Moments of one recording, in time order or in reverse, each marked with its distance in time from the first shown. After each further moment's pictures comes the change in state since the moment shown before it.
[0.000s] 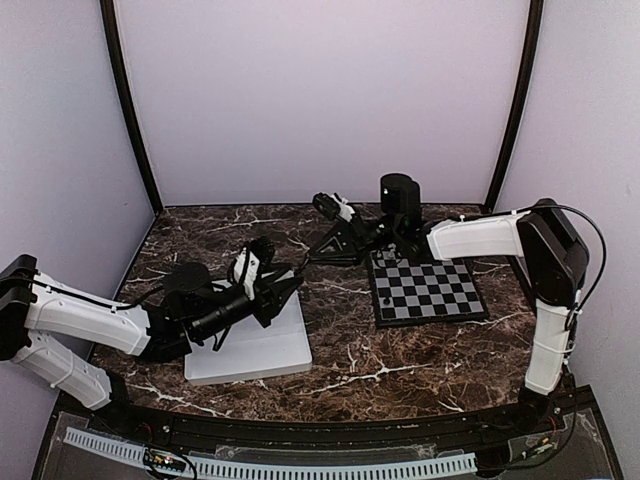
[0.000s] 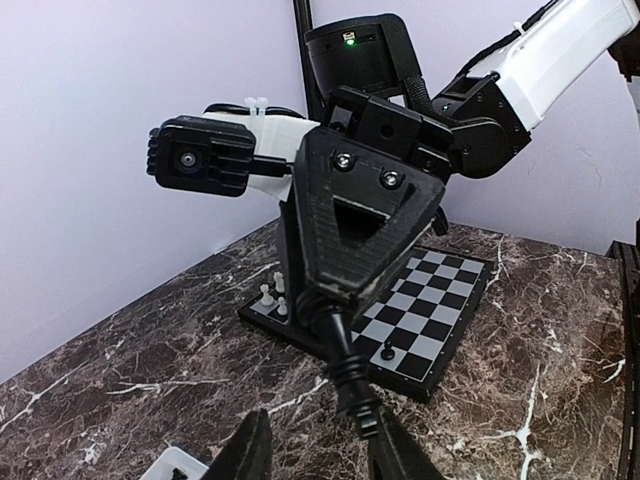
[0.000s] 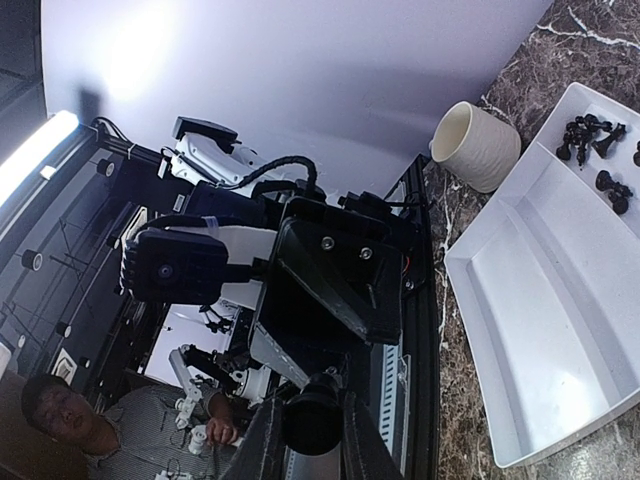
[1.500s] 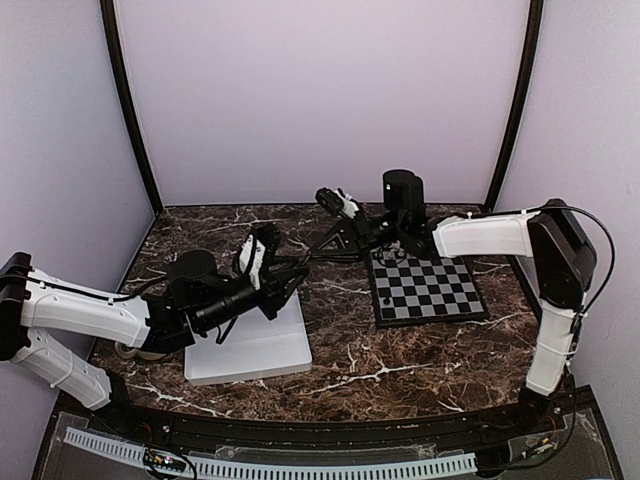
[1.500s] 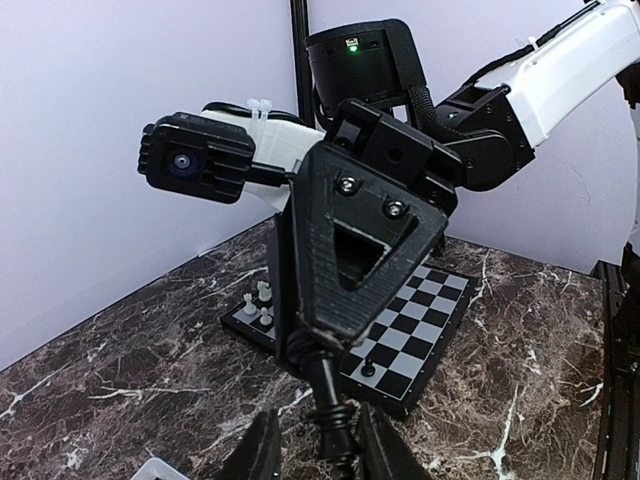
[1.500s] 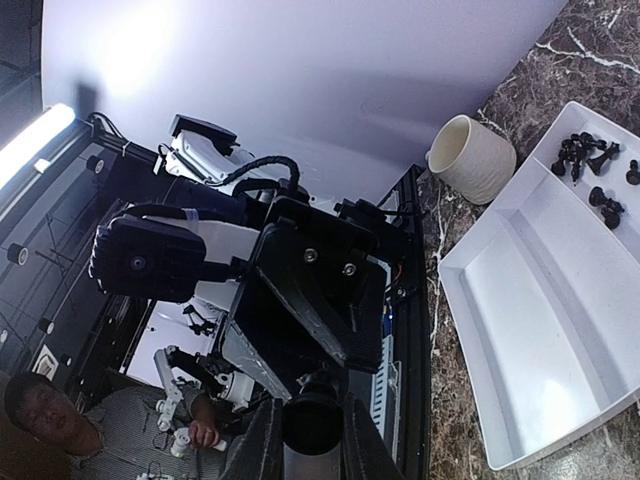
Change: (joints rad) left arm 0.000 -0.005 0.094 -0.111 0.013 -0.053; right arm 0.000 -0.045 -0.003 -0.084 0.026 -0.091
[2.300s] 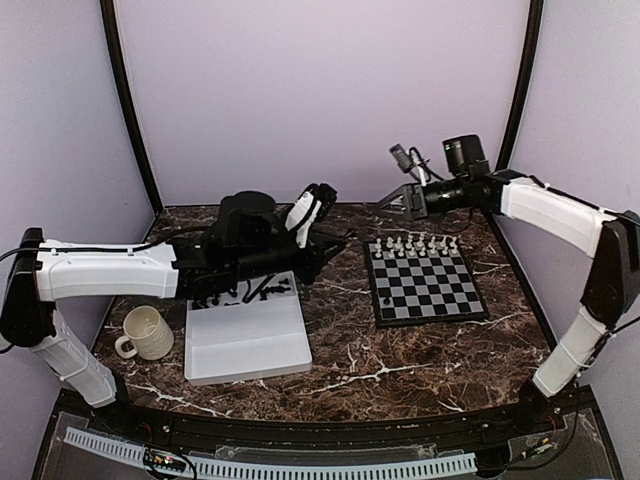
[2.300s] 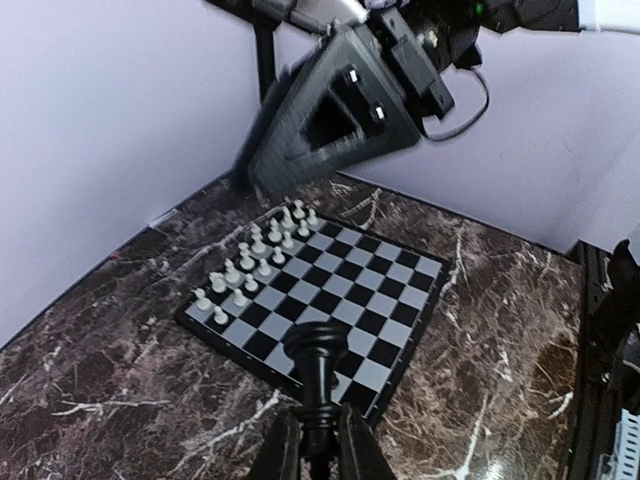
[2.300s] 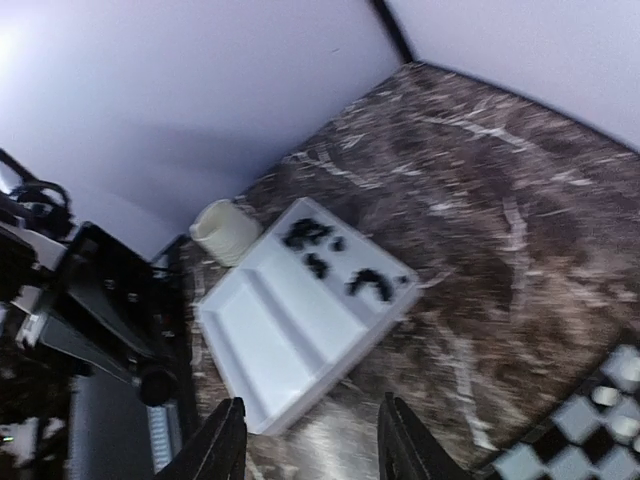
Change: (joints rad) left arm 0.005 0.185 0.482 -0.508 0.087 -0.055; right arm -0.253 -0.253 0.099 -0.793 0.391 -0.816
